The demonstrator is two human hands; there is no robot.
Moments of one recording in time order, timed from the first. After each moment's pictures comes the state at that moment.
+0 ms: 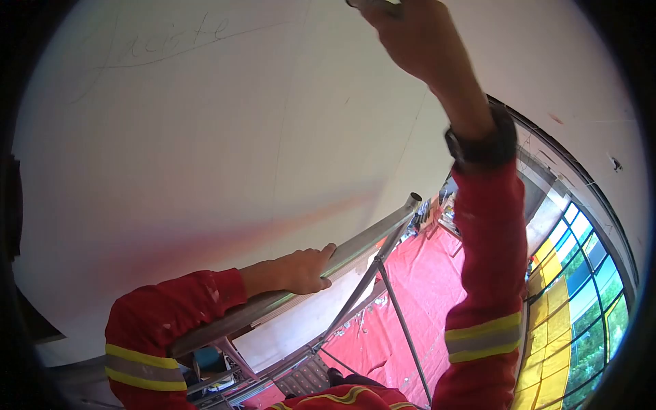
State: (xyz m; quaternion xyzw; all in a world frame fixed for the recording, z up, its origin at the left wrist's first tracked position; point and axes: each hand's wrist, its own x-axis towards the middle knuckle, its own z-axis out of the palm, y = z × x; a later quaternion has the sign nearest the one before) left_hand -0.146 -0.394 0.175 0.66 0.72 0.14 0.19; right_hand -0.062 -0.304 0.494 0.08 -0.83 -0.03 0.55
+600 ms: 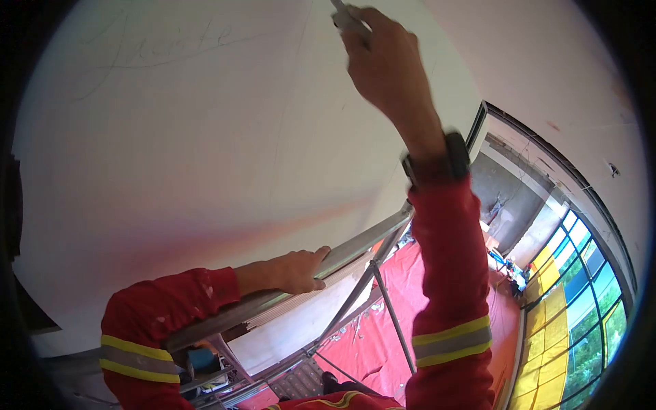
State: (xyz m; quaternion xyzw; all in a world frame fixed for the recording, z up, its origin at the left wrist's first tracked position) left_hand -0.147 -0.397 0.176 0.66 0.71 0.16 0.19; right_hand -0.067 -0.302 0.453 0.09 -0.80 -0.05 0.59
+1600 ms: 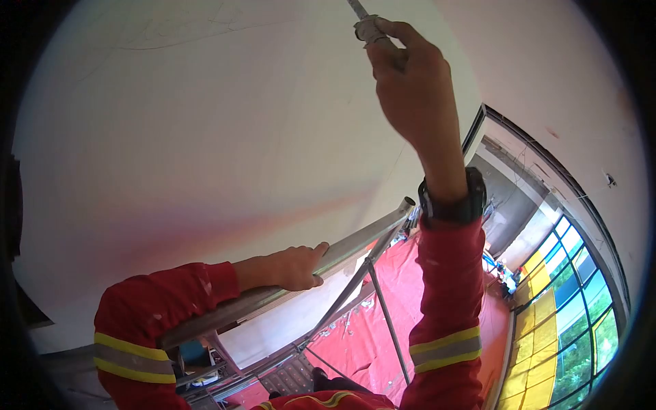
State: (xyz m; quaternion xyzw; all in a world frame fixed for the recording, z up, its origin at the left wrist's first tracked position) left_hand -0.145 -0.399 0.182 0.65 0.71 0.16 0.21; right_hand -0.054 -0.311 0.446 0.05 -0.82 0.05 0.57
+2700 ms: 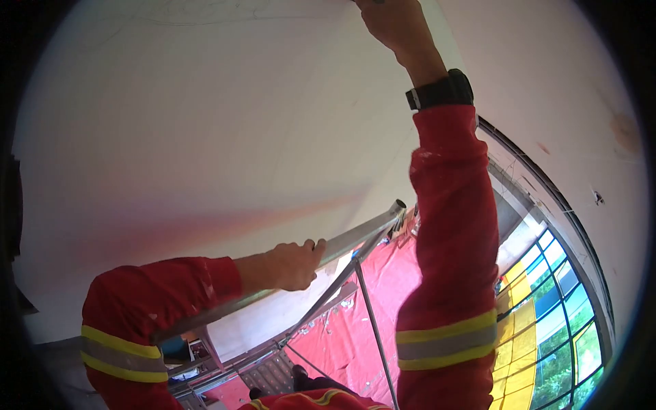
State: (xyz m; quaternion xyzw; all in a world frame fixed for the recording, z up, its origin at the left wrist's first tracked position) left_hand -0.133 -0.404 0.176 0.67 0.73 0.09 0.09; right_hand -0.114 -0.320 0.514 0.03 -0.87 0.11 0.47
